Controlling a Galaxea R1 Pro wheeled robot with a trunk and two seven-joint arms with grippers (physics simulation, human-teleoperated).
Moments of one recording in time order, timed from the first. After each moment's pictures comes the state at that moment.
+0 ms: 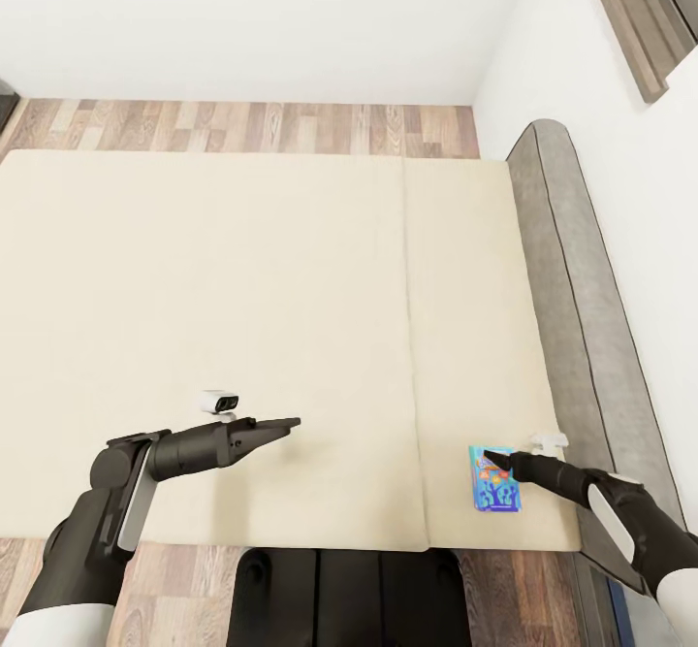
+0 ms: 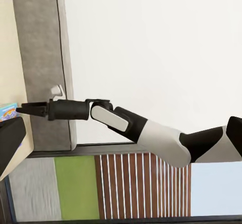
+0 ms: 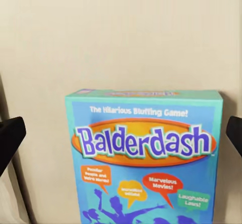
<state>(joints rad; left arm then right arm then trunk) -0.48 0.06 0.15 -1.41 0.20 0.96 -1.50 -0.61 -0.37 0.00 -0.68 -0.29 0.31 0.62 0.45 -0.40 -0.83</state>
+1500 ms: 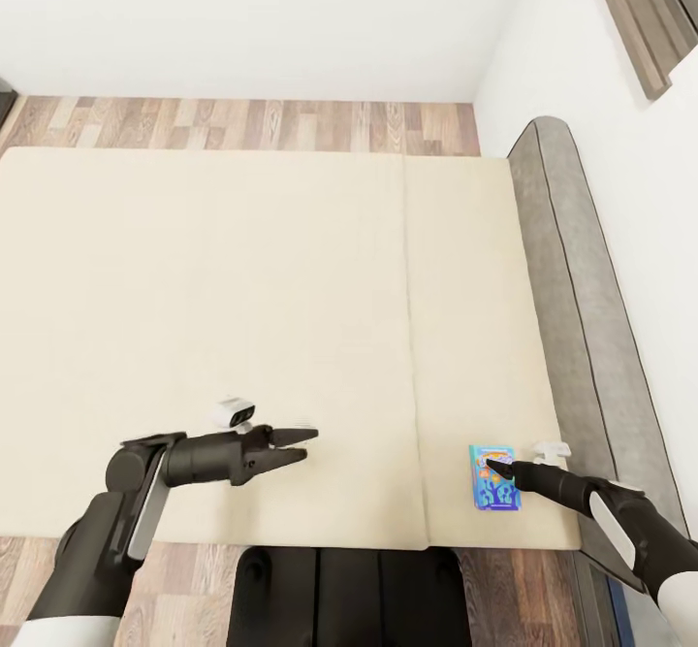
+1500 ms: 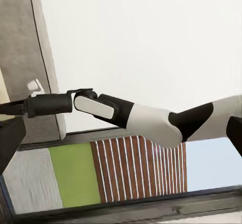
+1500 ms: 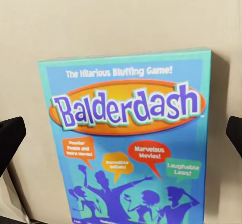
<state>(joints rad) -0.46 0.05 0.06 -1.45 0.20 0.91 -1.52 -0.61 -0.37 0.00 -0.63 -0.29 0.32 0.61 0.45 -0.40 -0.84</state>
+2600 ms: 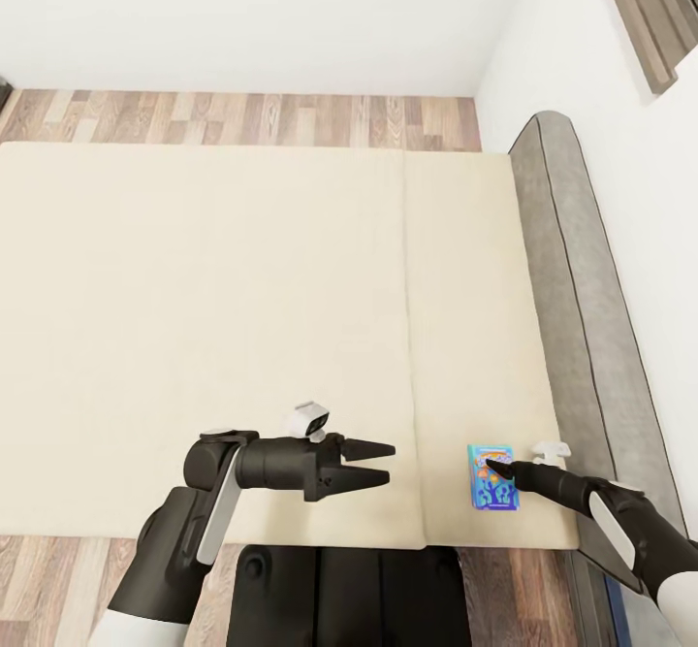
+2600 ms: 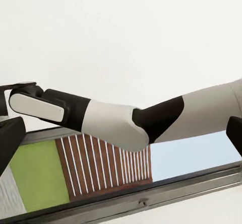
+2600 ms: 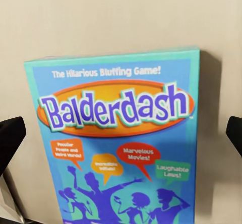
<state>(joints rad) -0.47 -0.12 -0.13 -1.46 0.20 0.94 -1.46 -0.61 -0.37 0.00 -0.63 -0.29 0.32 0.61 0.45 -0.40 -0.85</state>
